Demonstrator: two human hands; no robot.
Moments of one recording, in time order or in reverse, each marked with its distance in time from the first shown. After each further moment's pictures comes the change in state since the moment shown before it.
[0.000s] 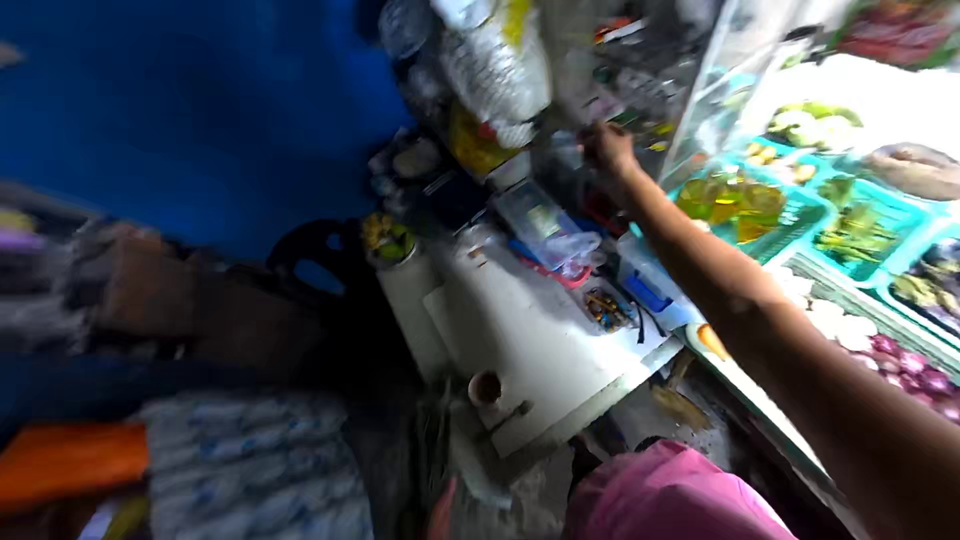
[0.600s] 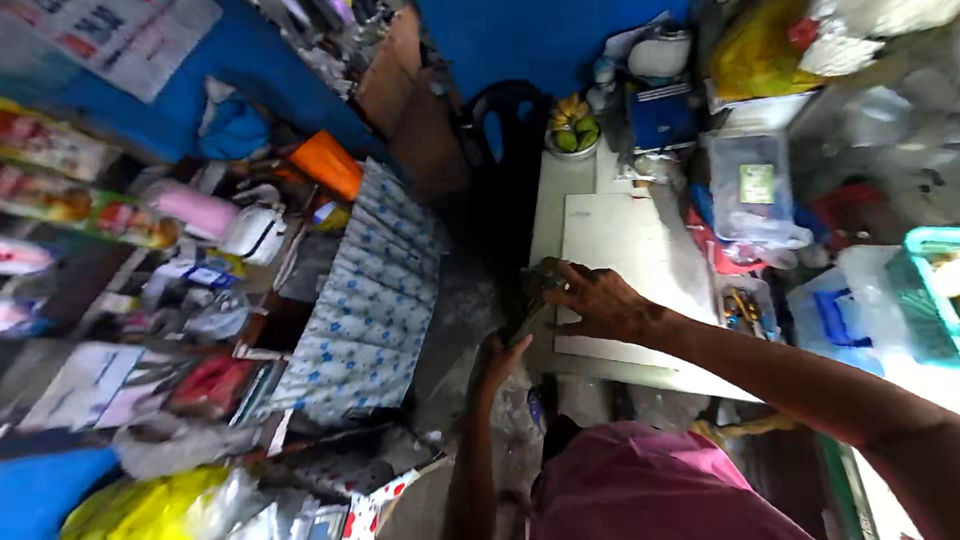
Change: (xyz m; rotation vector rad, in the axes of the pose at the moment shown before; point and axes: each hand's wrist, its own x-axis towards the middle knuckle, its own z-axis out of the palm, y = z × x) left_hand -0.022 -0.047 -0.023 0.089 0.194 -0.086; right_hand -0.406 0.087 0.103 -0.923 -1.642 -0.971
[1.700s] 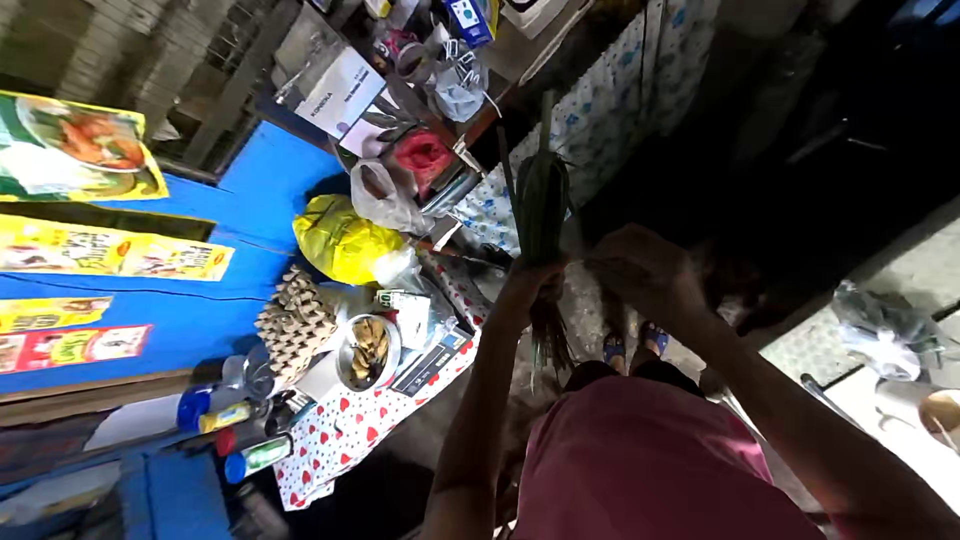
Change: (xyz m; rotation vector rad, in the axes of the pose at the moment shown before) left_hand 0.046 -0.257 -0.313 -1.170 0.324 -0.084; right_hand 0.374 -0.231 0.236 0.990 0.095 -0.317
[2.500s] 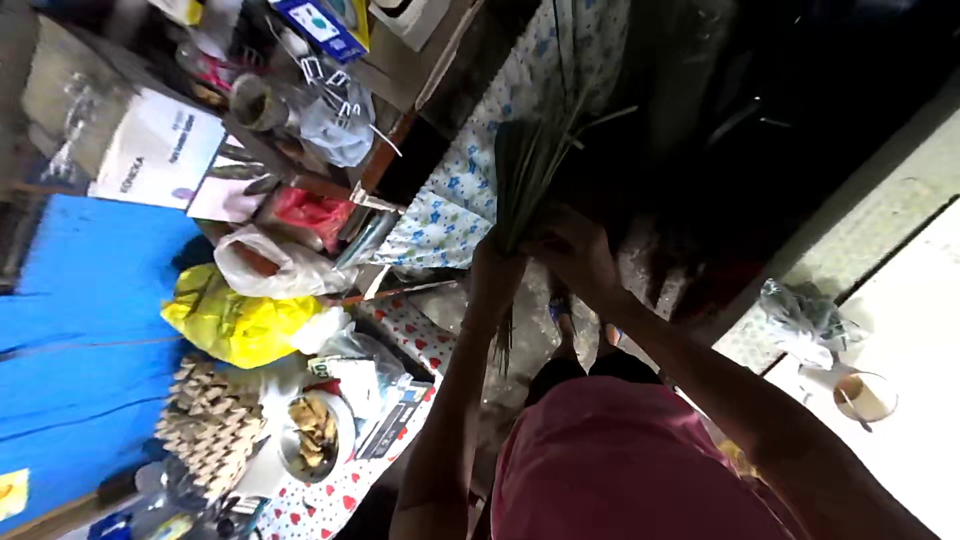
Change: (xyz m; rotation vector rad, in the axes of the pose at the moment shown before) left_hand 0.161 0.041 0.048 0.751 0.211 0.059; right_hand 0.099 0.115 -0.016 0.082 0.177 0.328
